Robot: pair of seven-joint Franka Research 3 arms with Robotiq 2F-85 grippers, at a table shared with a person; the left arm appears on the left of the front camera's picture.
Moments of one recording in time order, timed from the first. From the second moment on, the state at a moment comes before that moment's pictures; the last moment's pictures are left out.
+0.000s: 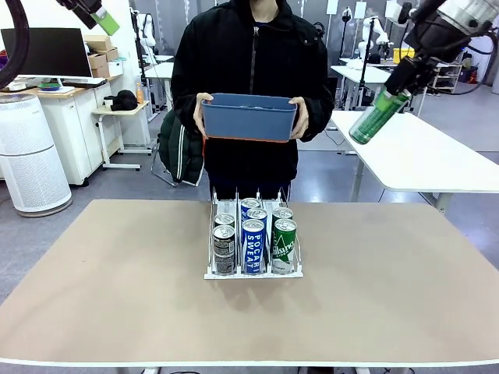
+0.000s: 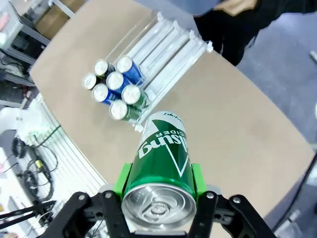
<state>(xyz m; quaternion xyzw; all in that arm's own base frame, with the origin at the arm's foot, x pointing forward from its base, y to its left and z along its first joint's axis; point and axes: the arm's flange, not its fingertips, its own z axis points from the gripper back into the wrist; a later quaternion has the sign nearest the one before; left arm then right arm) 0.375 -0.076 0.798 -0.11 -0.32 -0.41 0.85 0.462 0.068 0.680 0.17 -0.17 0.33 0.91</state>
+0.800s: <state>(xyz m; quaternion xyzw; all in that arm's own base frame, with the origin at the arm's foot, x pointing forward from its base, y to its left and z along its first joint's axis) 0.375 -0.076 0.798 -0.11 -0.32 -0.41 0.85 0.337 0.070 0.612 0.15 -0.04 0.37 0.92</state>
